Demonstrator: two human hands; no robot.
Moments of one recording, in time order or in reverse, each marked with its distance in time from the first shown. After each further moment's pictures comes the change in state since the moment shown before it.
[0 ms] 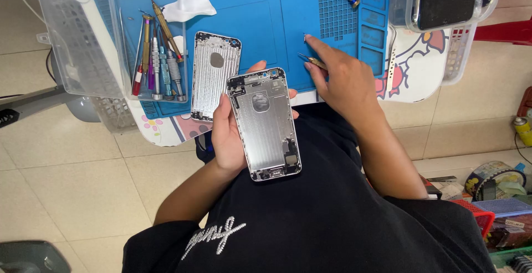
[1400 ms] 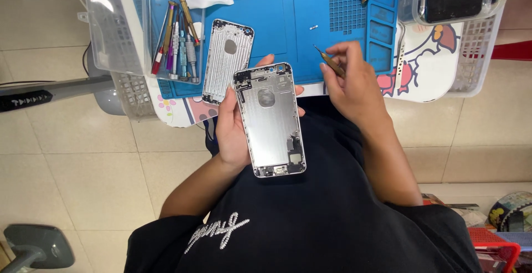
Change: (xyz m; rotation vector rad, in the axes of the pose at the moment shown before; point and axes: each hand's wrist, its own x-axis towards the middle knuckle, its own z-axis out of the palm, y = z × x) left_hand -0.026 -0.010 0.023 0.037 -0.050 0.070; right_hand -0.033 0.000 -0.005 0.493 0.030 0.115
